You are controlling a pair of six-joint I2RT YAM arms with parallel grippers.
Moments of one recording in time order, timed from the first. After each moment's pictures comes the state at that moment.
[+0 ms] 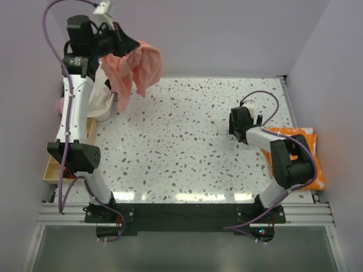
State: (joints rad) left arm 0.03 1.87 2.29 -0.57 0.61 -0.25; right arm 0.26 1.68 0.88 -0.05 0.61 0.23
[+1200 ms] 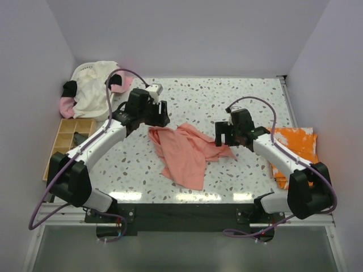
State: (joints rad) left arm -0.43 1.47 1.16 -0.35 0.14 -0.25; right arm 0.37 1.34 0.88 -0.41 0.01 0.27
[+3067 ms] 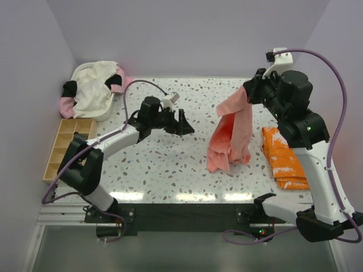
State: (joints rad) left arm -0.50 1.57 1.02 0.02 0.56 -0.44; right arm 0.37 1.14 1.60 -0.68 0.09 0.18
